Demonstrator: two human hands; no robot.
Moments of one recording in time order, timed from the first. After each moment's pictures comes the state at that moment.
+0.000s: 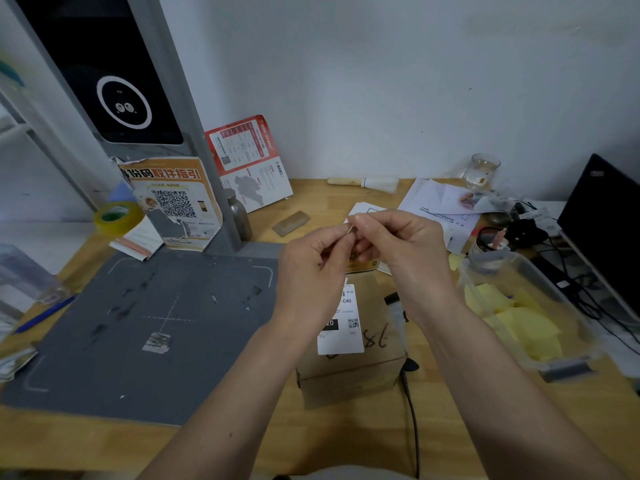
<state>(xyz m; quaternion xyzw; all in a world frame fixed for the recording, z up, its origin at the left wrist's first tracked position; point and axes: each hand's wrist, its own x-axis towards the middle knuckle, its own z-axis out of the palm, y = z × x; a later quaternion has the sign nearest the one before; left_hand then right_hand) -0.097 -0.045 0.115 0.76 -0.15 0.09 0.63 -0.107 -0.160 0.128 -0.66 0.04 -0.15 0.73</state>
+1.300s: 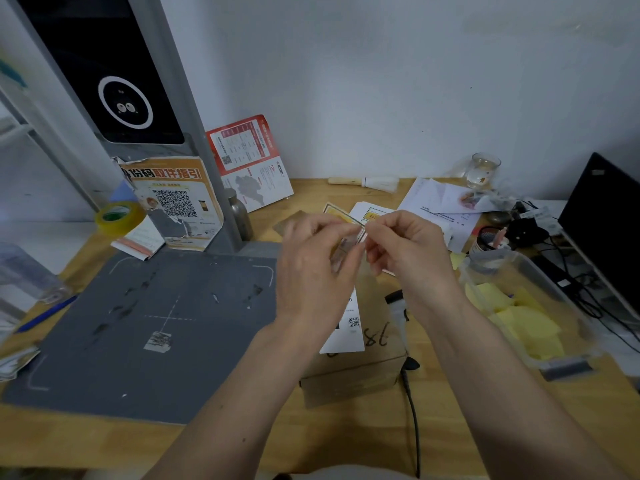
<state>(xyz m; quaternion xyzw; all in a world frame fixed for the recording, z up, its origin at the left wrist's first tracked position) -0.097 -0.044 0.107 0.86 -0.17 0.23 0.43 -0.109 -0.165 0.128 -0.67 0.11 -0.11 0.73</state>
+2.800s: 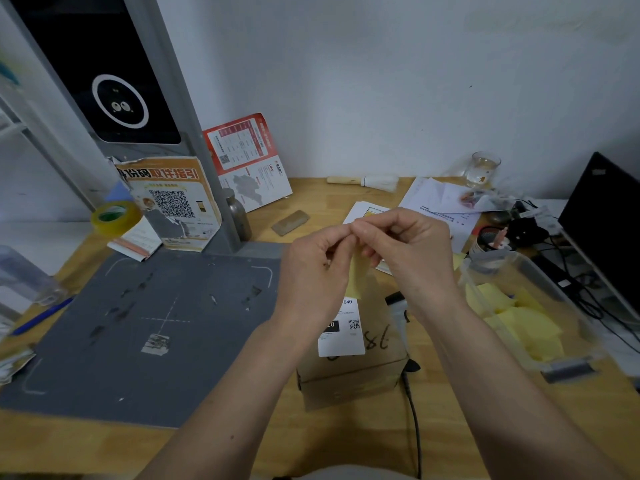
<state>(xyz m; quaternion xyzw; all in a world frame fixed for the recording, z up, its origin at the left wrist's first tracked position) -0.094 -0.044 0.118 0.79 -0.16 0.08 0.59 -0.105 -0.163 0.127 -0.68 0.02 -0.18 0.71</state>
